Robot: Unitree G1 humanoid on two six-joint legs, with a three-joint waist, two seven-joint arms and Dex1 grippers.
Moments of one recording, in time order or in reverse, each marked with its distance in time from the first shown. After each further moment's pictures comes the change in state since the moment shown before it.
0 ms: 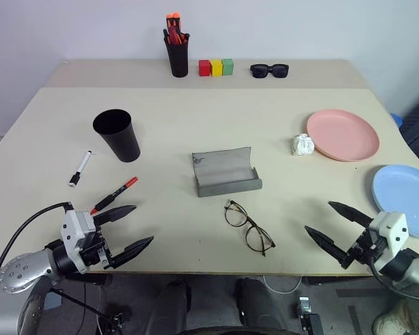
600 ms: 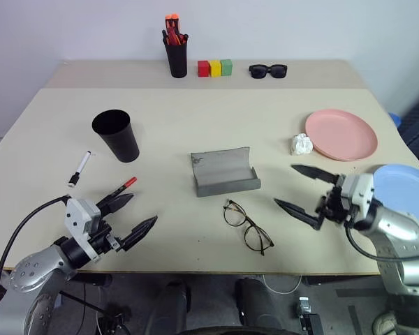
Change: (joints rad) left arm -0.038 -0.070 0.015 -0.160 -0.088 0.252 0.303; right arm -0.503 -0.029 0.240 0.119 0.005 -0.073 0.179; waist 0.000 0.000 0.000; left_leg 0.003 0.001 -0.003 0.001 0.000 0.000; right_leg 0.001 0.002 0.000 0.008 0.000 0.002
